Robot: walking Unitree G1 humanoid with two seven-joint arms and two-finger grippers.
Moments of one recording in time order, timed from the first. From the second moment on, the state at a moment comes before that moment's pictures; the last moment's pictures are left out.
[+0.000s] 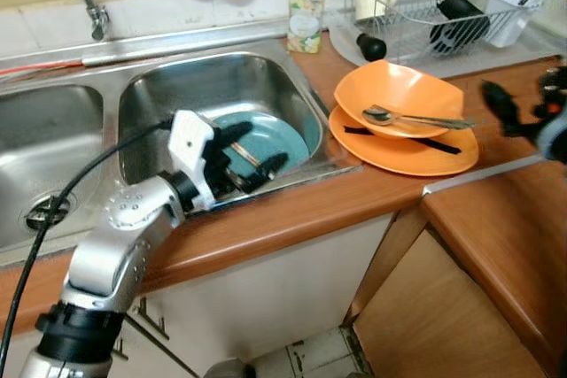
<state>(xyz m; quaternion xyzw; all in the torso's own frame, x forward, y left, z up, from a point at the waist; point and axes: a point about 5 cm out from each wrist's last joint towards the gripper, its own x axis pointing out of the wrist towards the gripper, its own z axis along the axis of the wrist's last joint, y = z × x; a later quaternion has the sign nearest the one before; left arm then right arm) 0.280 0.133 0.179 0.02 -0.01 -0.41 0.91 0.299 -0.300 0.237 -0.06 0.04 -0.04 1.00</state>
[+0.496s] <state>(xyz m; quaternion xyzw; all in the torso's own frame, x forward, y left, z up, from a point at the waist) 0.270 0.127 0.177 0.01 0.00 -0.42 0.91 0.281 -0.297 0.213 -0.10 0.09 0.03 0.99</state>
